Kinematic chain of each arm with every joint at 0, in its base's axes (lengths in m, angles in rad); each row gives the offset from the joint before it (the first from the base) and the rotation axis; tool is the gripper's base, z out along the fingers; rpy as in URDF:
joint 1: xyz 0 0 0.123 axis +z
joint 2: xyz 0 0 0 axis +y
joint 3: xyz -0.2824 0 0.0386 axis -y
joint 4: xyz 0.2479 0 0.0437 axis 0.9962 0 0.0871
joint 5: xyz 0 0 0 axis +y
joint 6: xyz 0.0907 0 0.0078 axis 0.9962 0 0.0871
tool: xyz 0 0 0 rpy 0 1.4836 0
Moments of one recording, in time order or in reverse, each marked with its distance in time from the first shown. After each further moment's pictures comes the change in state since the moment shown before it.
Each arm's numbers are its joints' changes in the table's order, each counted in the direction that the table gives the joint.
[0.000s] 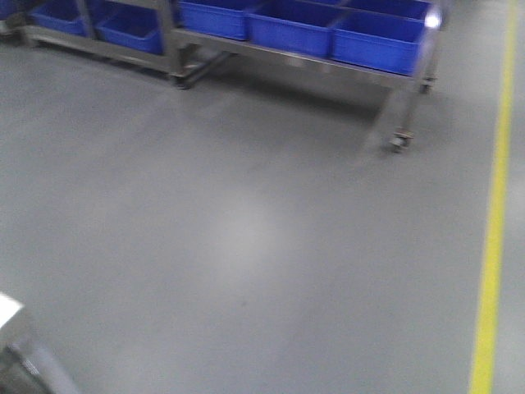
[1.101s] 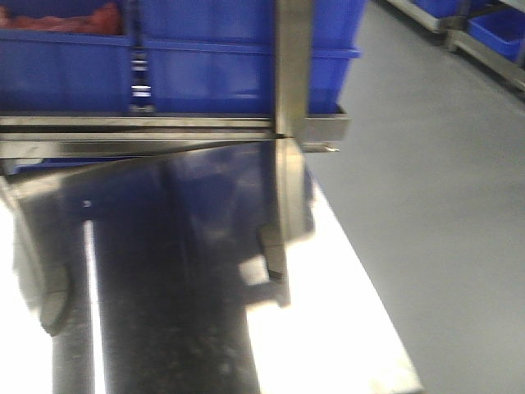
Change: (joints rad) left arm 0.000 0.000 0.000 0.000 0.000 0.000; right arm 0.000 0.000 0.000 0.000 0.000 0.000
